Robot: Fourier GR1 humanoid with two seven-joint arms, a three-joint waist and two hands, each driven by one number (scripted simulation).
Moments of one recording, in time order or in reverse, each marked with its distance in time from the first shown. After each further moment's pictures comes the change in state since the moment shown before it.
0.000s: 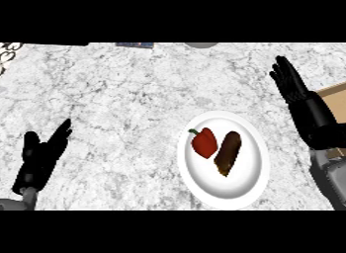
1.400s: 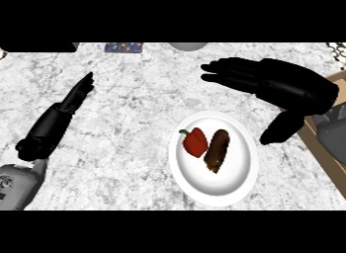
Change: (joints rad) left arm -0.214 -0.005 -0.023 -0.158 -0.179 -0.119 -0.286; right arm -0.460 -0.231 0.285 0.014 0.561 0.469 -0.168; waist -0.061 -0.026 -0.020
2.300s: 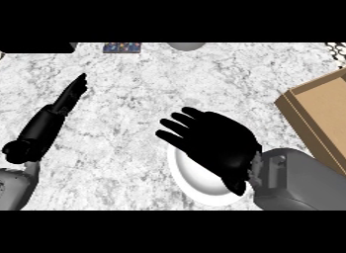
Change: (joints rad) left arm 0.036 -0.020 0.075 -0.016 -0.027 -0.067 -0.003; right arm 0.025 0.257 0.203 -0.256 0.250 0.314 0.582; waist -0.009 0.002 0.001
